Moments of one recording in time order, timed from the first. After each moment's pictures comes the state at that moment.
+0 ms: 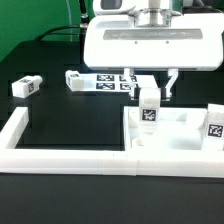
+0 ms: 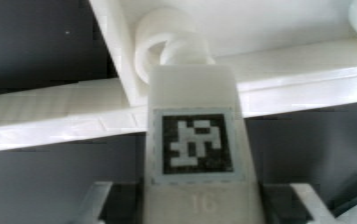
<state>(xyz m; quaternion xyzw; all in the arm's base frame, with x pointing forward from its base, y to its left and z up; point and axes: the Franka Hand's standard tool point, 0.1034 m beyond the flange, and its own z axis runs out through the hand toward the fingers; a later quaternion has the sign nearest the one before) 0.659 -0.003 0.103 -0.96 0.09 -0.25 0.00</state>
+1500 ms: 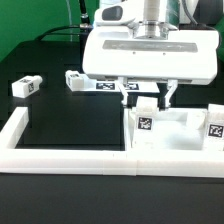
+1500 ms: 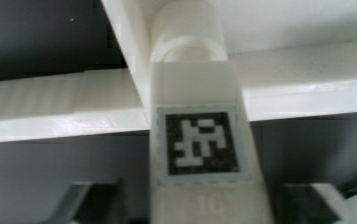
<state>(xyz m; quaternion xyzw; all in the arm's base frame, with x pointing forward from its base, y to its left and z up) 0.658 -0.006 0.087 -0.95 0.08 -0.31 -0.02</state>
